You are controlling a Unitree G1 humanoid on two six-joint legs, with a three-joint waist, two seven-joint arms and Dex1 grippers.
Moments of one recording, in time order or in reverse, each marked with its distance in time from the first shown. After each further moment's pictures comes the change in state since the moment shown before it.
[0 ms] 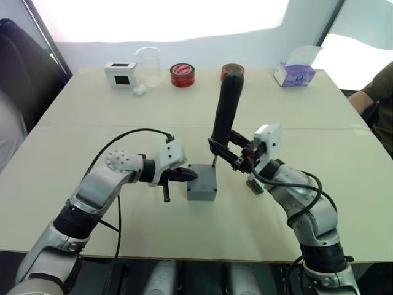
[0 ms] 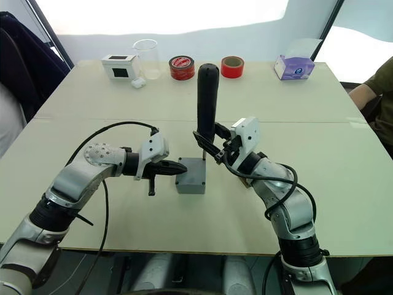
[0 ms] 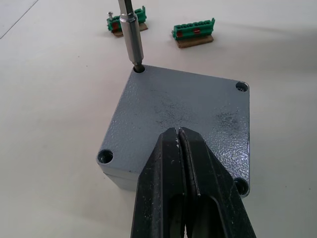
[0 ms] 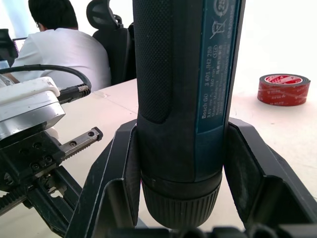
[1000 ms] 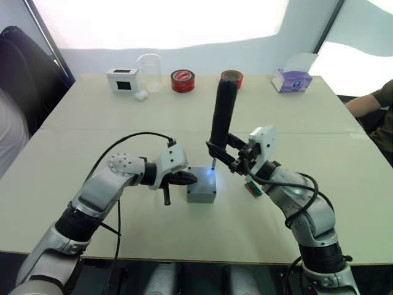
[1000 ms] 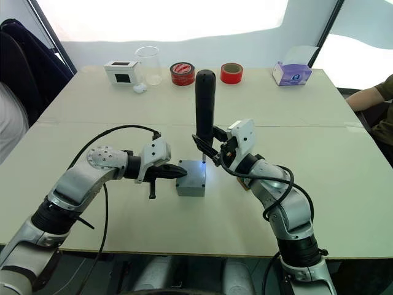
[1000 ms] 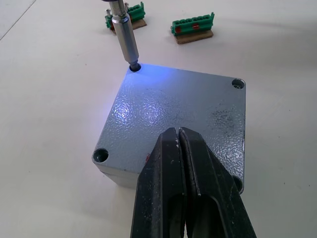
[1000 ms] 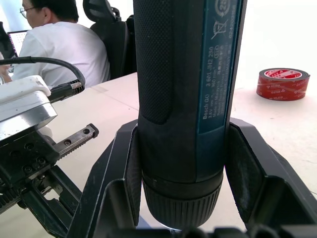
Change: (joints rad) left arm 0.021 -0.002 -0.012 -0.019 0.028 0.012 -0.001; right arm 0.001 -0.002 0.020 0.000 -0.004 0.049 -0.031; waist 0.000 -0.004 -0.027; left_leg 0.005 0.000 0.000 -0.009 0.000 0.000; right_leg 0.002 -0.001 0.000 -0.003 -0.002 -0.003
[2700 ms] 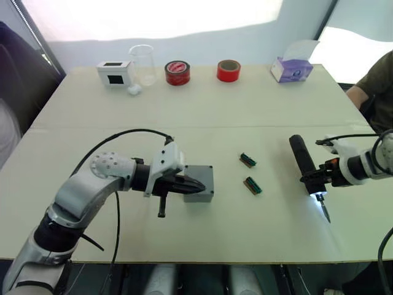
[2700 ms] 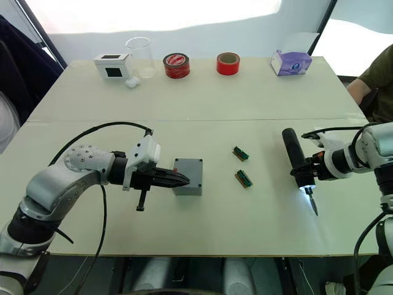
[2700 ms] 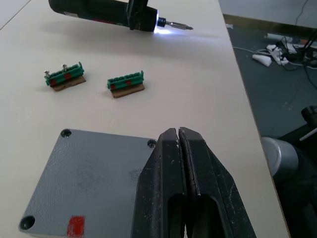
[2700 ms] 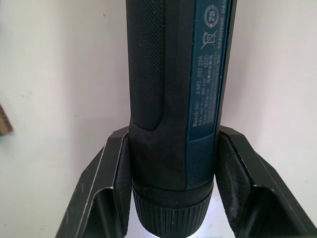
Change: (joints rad) left arm 0.042 0.068 0.129 -0.245 -0.268 0.127 -0.044; right arm -0.504 -0.794 0.186 0.763 0.144 1.004 0.297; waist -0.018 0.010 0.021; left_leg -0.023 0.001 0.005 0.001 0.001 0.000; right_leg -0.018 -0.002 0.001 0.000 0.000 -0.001
